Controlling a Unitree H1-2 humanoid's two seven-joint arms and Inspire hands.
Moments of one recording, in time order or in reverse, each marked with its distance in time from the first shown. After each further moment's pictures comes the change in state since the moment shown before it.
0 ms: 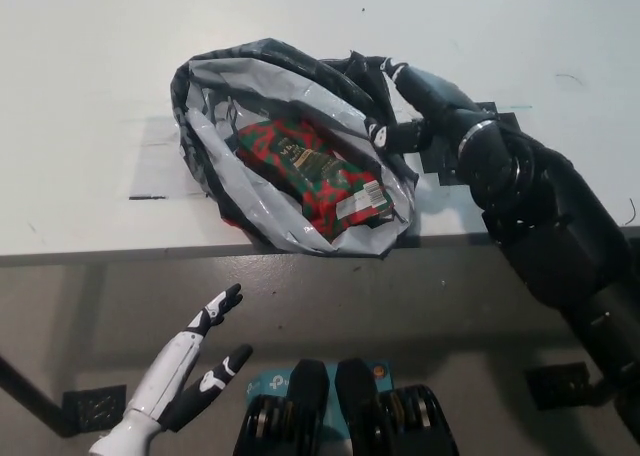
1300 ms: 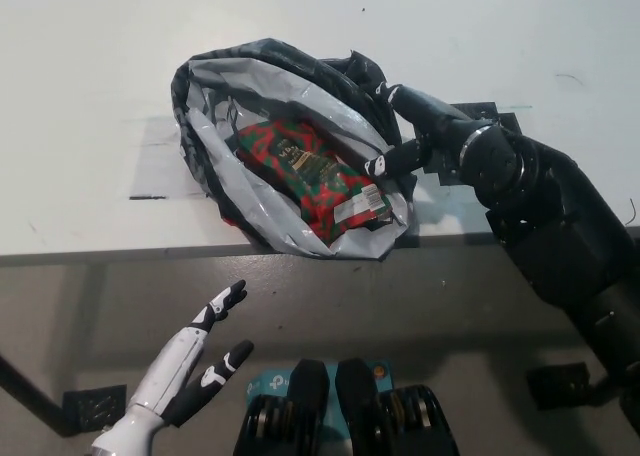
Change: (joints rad) left_arm -0.016 0.006 -0.013 0.000 0.003 0.001 -0.001; right_arm -0.001 -0.013 0.022 -0.005 0.035 0.037 0.119
